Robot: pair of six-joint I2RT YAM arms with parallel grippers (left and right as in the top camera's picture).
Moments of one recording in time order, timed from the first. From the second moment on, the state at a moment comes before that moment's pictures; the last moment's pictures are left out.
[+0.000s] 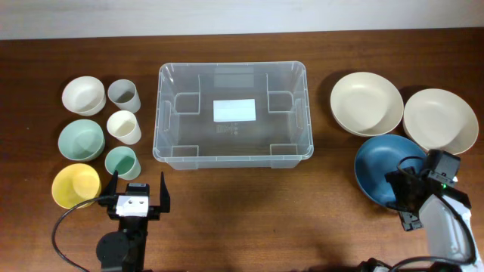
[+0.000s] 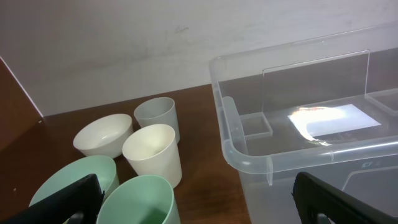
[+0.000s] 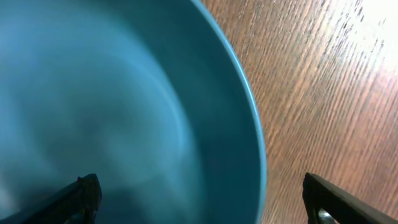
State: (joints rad) left arm 0.06 0.02 0.01 -0.08 0.05 0.19; right arm -0.52 1.27 0.62 -0.62 0.06 0.83
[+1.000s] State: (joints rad) left arm 0.06 0.02 0.01 -0.08 0.05 0.19; right arm -0.53 1.36 0.62 -0.65 0.05 0.85
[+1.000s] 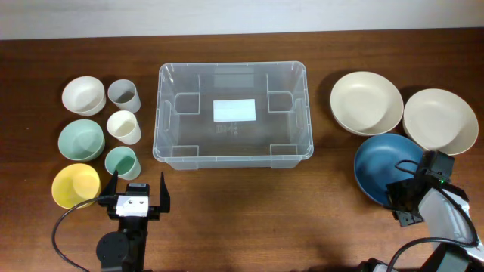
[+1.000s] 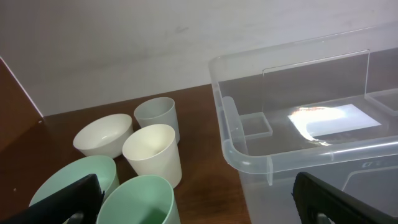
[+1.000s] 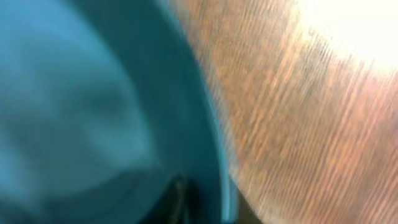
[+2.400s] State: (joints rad) left arm 0.06 0.02 0.01 -0.08 0.05 0.19; right arm -0.53 0.65 0.96 -1.13 0.07 0.75
